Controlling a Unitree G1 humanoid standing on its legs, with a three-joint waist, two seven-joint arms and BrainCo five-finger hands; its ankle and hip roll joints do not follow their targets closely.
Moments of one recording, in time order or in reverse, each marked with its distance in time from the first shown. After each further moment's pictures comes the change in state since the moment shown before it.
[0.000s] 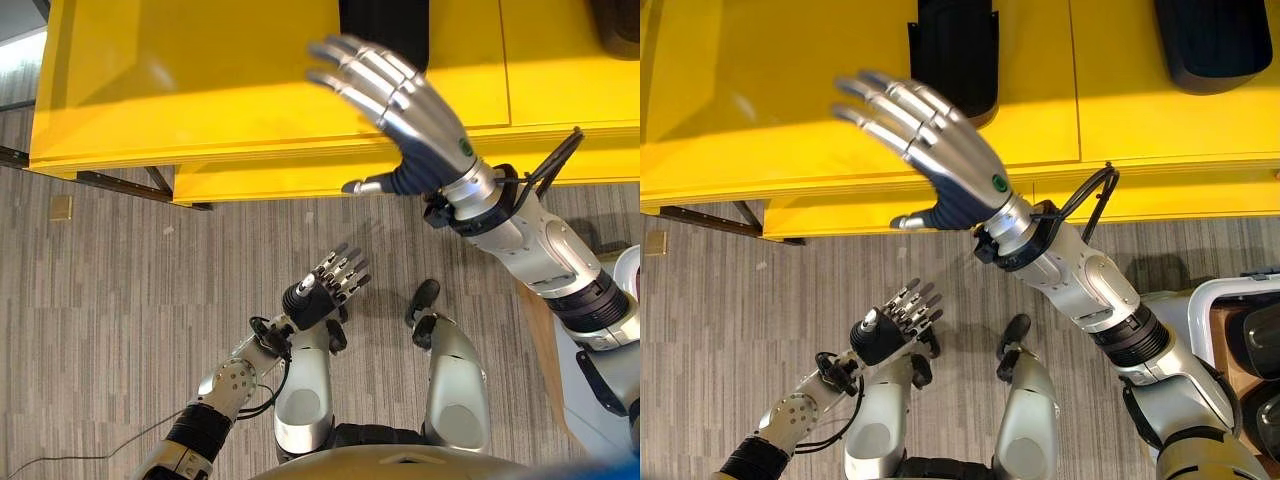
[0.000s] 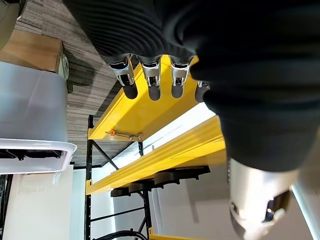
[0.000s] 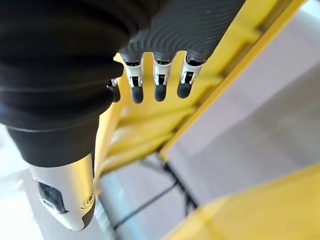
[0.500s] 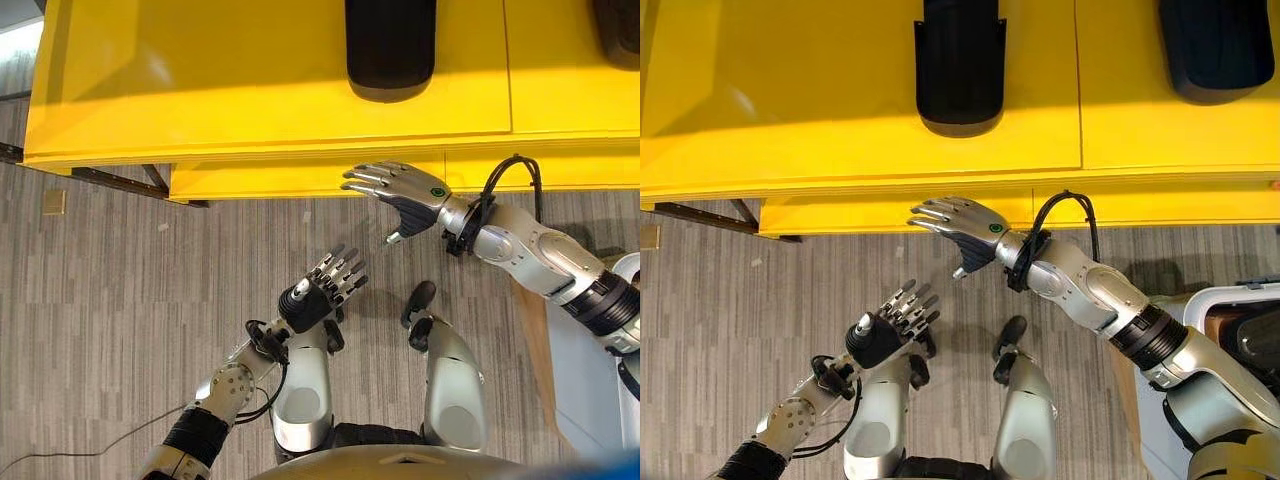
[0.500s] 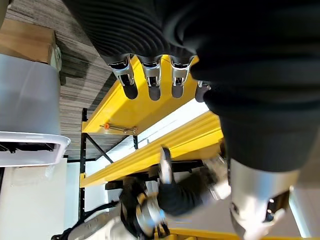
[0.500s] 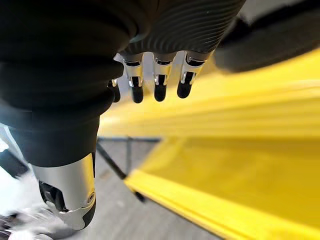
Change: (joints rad) left arm 0.017 0.007 0.004 0.002 0.002 -0.014 -0.046; right arm -0.013 -0.168 0.232 0.264 0.007 0.202 0.191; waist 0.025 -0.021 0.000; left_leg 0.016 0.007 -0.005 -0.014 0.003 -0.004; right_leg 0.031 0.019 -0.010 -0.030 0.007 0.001
